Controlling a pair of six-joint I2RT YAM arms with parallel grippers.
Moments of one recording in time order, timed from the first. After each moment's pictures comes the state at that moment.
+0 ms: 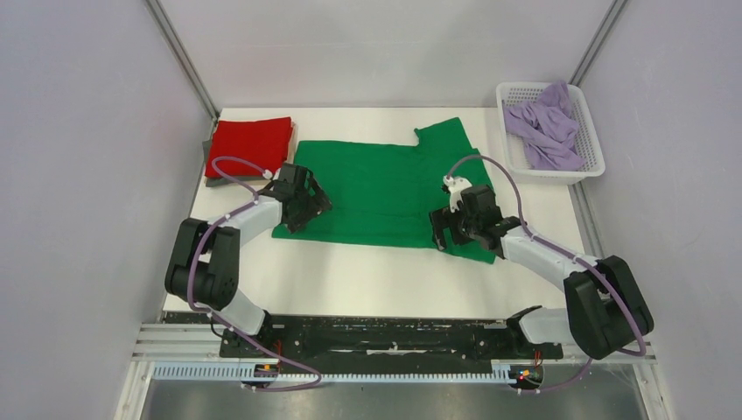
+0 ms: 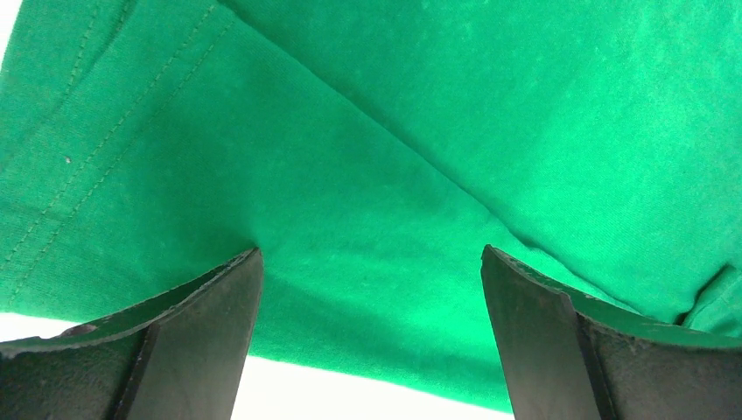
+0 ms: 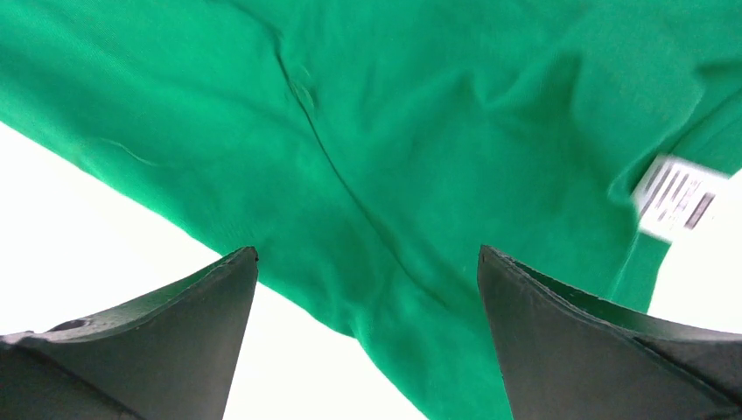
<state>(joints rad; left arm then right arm) -0.26 1.59 0.87 -0.28 -0.06 -0.80 0.41 1.32 0.65 -0.16 -0.09 0.03</state>
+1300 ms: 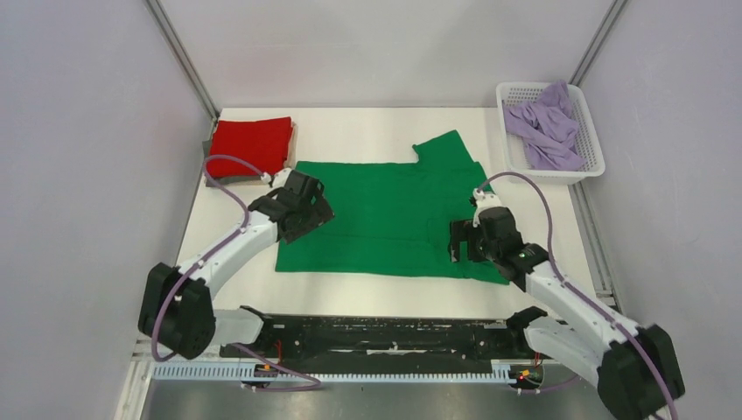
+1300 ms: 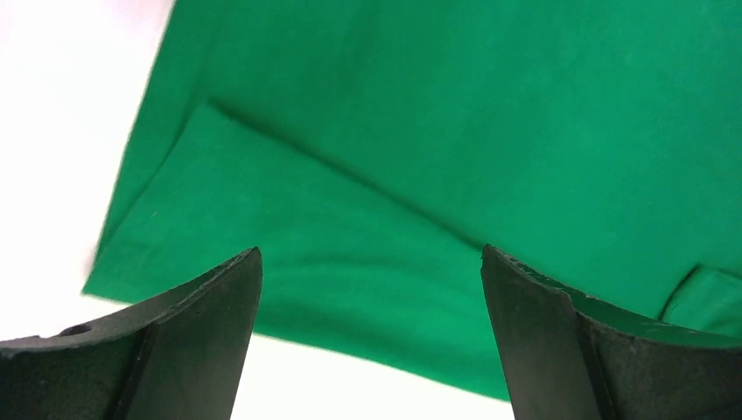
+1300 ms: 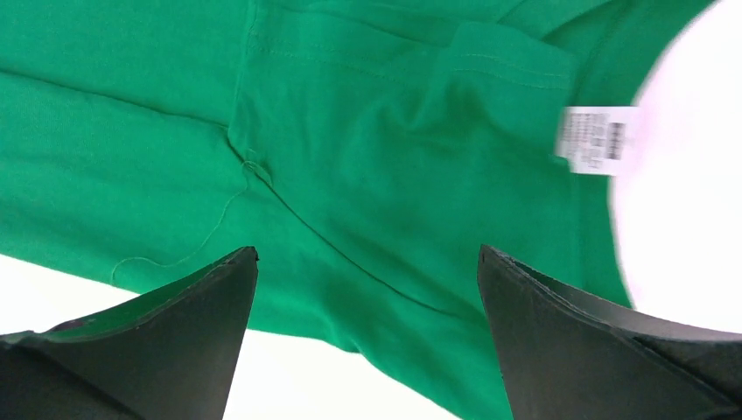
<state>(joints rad) -0.44 1.26 0.85 -0.63 -0.28 -0.89 0.42 0.87 0.47 -0.37 0.06 0.24</state>
